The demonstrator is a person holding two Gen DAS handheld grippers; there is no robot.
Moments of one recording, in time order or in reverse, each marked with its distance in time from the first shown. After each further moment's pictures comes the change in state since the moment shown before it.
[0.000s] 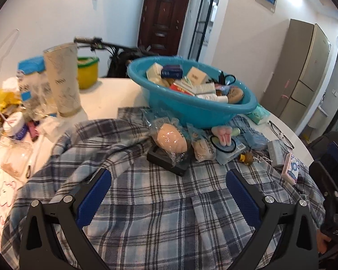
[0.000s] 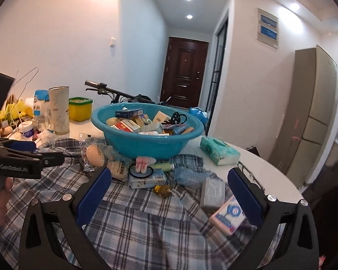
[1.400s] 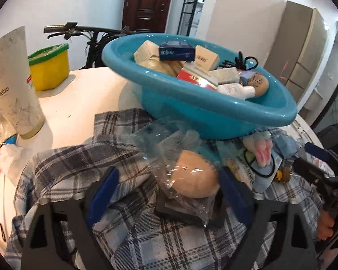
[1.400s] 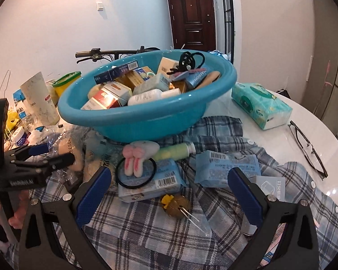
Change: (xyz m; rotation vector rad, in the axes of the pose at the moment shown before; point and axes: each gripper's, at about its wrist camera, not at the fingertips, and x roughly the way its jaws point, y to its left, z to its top) left arm 0.118 0.022 0.043 0.087 0.099 -0.067; right arm 0.162 -0.029 -0.011 0.204 0.352 0.169
